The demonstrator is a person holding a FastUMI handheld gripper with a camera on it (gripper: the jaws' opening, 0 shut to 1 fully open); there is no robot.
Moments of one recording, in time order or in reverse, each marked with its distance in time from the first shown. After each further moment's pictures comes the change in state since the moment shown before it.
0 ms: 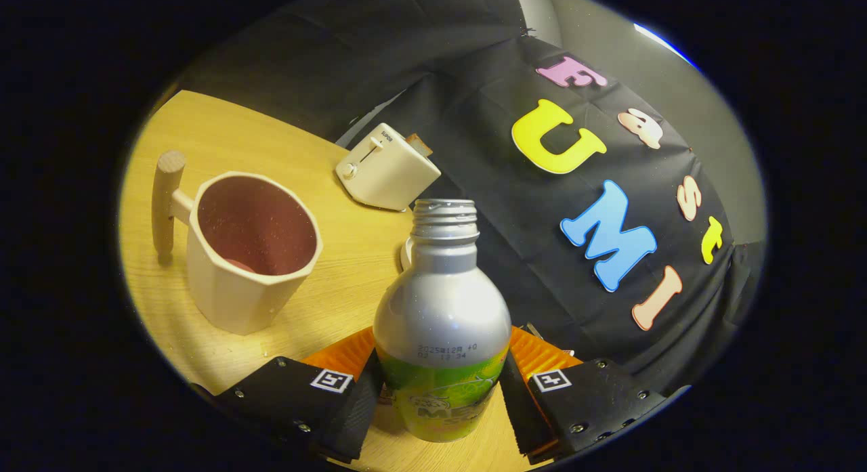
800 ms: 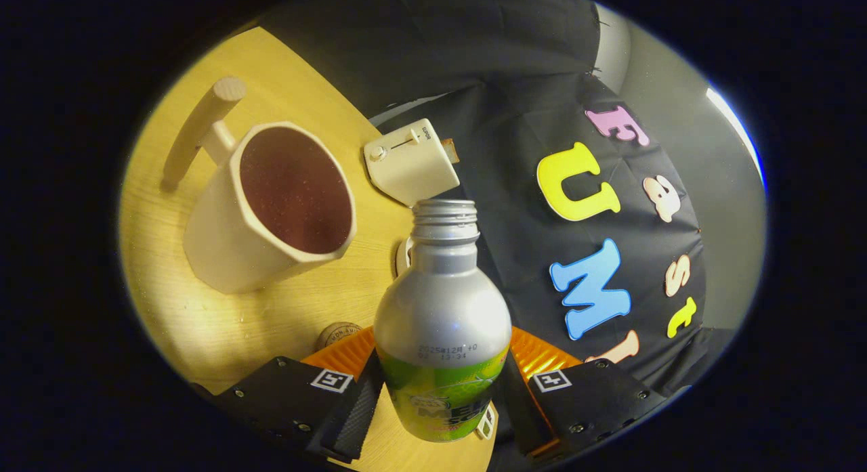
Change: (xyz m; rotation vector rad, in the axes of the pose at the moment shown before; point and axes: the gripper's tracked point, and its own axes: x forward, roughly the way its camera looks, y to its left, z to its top) arm -0.008 -0.005 0.012 -0.339 -0.034 -0.070
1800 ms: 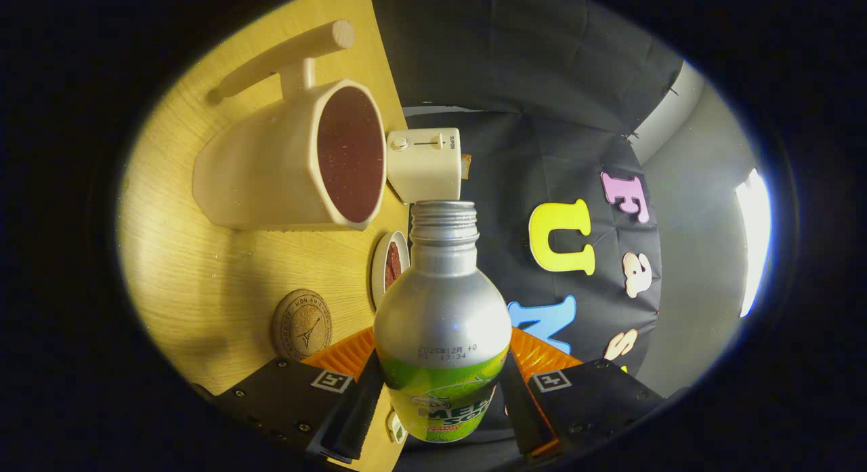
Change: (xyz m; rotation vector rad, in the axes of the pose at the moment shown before) arm -0.012 -0.024 0.010 -0.351 -0.044 -0.103
